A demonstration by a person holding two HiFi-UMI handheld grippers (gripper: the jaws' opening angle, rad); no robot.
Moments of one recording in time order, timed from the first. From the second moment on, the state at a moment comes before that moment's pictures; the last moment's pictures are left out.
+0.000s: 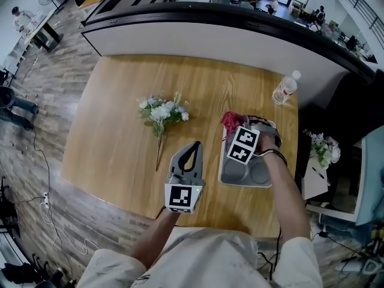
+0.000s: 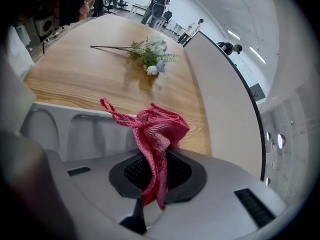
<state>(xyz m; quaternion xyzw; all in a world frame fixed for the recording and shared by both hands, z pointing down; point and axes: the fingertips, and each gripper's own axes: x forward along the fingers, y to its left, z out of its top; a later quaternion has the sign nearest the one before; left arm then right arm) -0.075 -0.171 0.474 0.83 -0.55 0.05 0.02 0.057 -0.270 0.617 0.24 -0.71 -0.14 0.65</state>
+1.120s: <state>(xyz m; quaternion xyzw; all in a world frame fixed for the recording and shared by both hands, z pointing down) -0.077 -0.172 0.474 0.83 -0.55 0.04 0.02 0.058 -0.271 0.619 0.22 -0.71 -0.11 0.66</state>
